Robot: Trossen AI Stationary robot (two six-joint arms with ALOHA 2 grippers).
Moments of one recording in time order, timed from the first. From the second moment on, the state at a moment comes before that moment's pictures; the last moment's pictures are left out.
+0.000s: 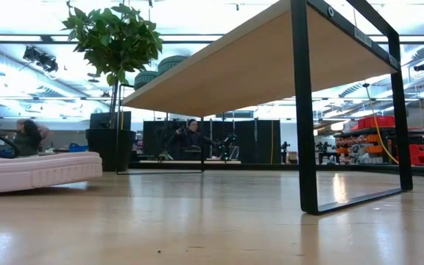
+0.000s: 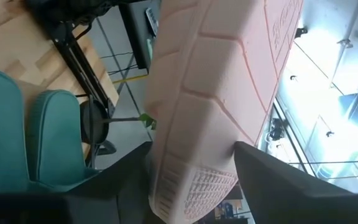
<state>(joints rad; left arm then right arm) -0.61 1.39 1.86 -0.81 -0.93 -1.60 0.29 1.32 1.22 0.00 0.67 -1.28</state>
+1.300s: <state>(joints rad) -0.61 1.39 1.85 -0.59 -0.92 -0.94 0.37 1.19 1.22 -0.04 0.86 -0.91</state>
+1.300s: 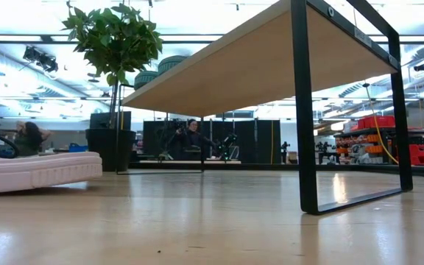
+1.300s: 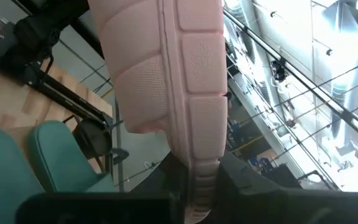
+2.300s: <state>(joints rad) -0.62 1.36 1.85 -1.13 -1.04 -0.84 0.48 1.15 1.22 -0.47 1.14 0.69</state>
